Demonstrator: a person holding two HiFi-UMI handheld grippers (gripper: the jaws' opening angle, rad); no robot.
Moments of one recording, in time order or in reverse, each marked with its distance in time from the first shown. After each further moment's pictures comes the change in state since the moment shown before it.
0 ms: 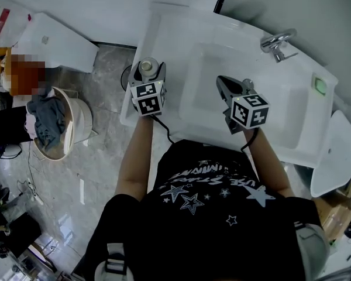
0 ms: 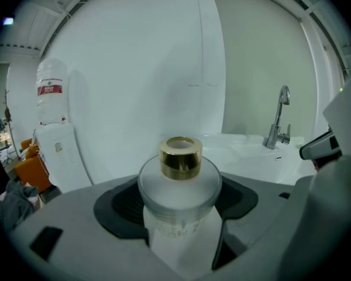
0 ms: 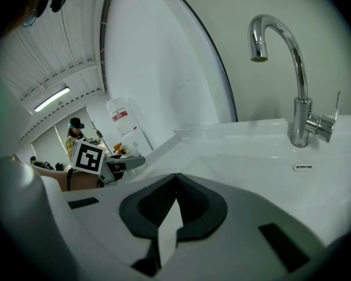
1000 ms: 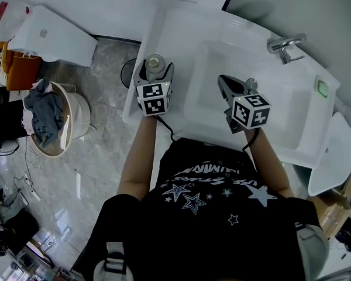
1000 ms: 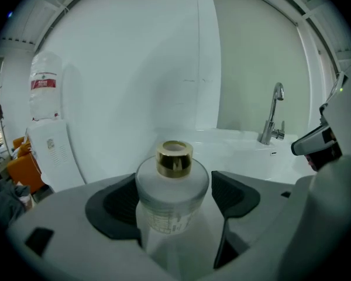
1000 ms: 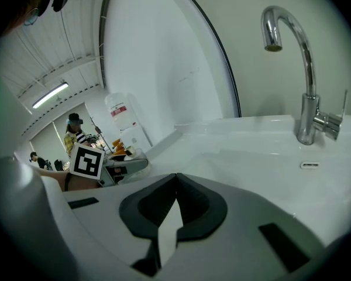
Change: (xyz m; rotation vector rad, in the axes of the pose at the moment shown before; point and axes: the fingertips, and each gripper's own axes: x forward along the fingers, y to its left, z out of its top) left arm 0.010 -0.003 -0.017 0.006 -0.007 -0.063; right arm 0.020 0.008 -0.006 -0.013 0.037 -0.011
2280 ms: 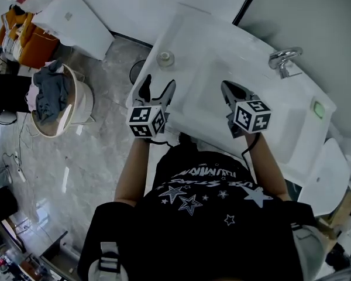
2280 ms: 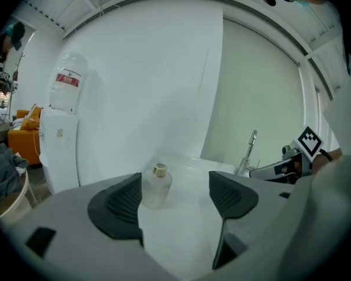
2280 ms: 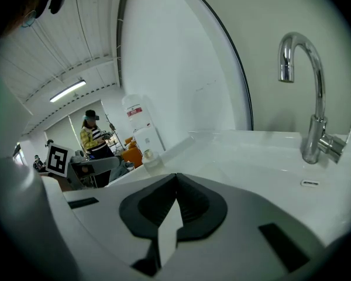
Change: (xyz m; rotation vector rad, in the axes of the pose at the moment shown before) left arm -0.140 -0.025 0.023 -0.197 -0.196 -0.064; right arm -0.041 0.033 0.015 -0.104 -0.019 0.105
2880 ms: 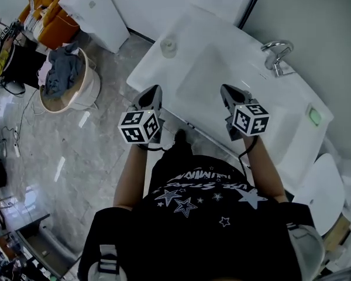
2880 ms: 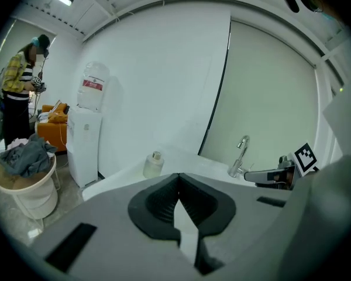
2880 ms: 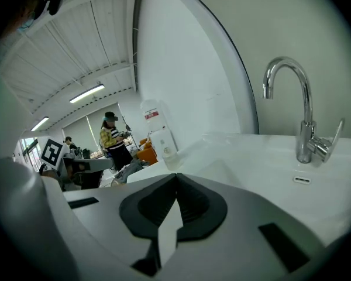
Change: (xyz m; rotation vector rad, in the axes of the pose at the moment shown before) left arm -0.118 -0.074 -0.020 -0.112 0.010 0.147; right arm -0.089 0.021 -0.029 -0.066 -0.037 0.129
